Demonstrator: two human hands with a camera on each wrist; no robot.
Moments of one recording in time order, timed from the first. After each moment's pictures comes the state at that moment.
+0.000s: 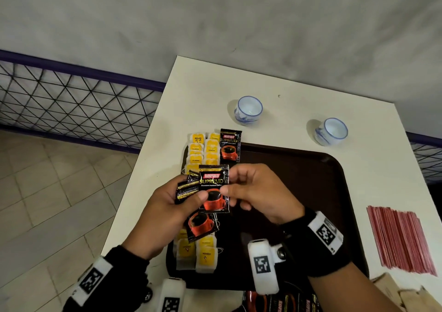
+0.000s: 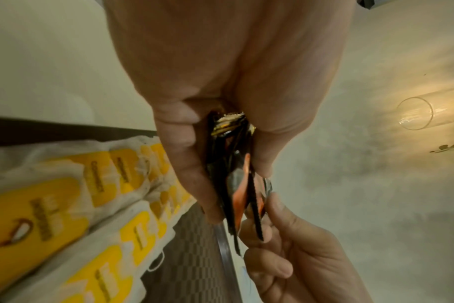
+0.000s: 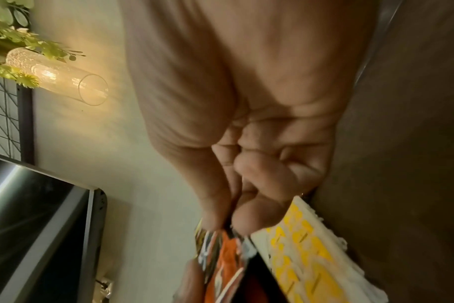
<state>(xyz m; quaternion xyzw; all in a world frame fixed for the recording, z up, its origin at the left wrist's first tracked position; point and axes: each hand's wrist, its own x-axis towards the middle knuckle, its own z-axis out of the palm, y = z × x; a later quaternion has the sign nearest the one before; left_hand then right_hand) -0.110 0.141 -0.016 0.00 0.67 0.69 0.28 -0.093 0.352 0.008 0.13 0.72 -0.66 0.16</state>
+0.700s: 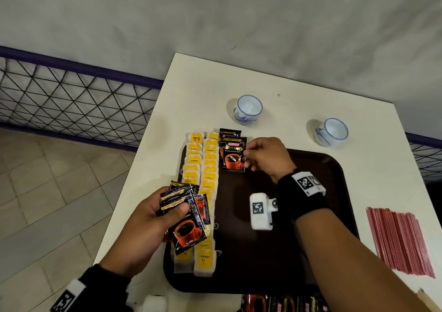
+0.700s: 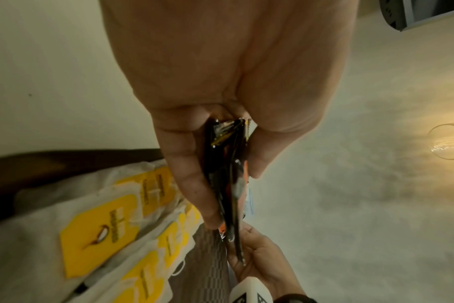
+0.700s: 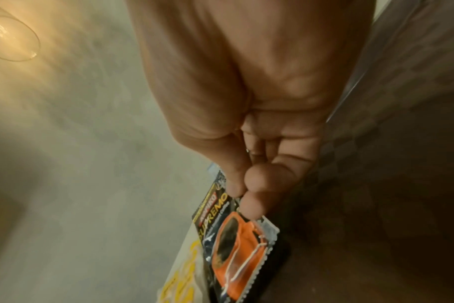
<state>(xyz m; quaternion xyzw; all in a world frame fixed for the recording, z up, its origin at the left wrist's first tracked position) -0.103 0.116 -0.025 -0.08 0.67 0.67 0.33 -0.161 0.404 -0.033 0.28 0.78 -0.56 0.07</state>
